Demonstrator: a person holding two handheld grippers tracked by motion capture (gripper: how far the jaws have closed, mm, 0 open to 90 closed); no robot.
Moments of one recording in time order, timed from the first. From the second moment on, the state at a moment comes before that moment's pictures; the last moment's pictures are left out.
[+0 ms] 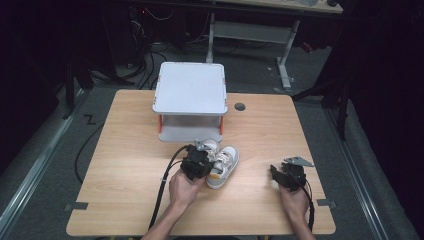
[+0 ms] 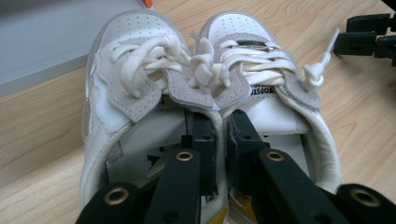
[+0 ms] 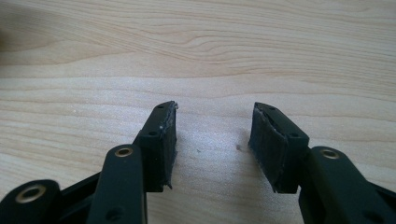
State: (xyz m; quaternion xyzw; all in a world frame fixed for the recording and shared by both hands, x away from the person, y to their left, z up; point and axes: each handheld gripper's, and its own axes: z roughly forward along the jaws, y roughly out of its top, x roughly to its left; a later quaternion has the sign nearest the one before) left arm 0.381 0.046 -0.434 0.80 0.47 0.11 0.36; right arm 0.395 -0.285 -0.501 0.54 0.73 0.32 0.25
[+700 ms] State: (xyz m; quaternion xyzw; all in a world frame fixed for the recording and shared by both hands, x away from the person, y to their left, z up) left arm 0.376 0.093 -0.417 0.77 0.50 0.15 0.36; right arm 0.393 -0.279 -0.492 0.52 0.75 0.34 0.23
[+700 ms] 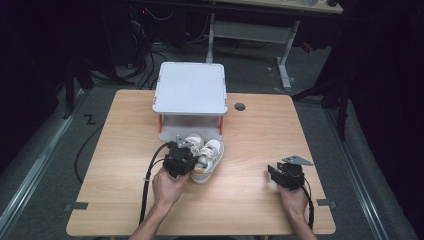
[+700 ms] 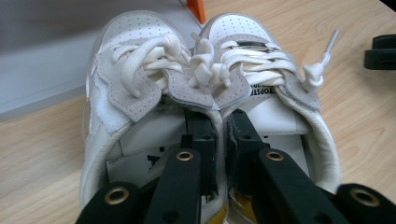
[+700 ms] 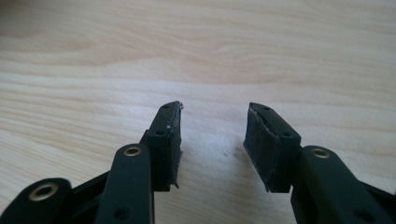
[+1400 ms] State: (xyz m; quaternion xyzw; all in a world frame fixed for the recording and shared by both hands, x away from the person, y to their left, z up) left arm 0.422 0.108 -0.428 0.75 0.53 0.19 0.33; right arm 0.412 -0.260 -0.439 0.45 0.75 0.47 0.12
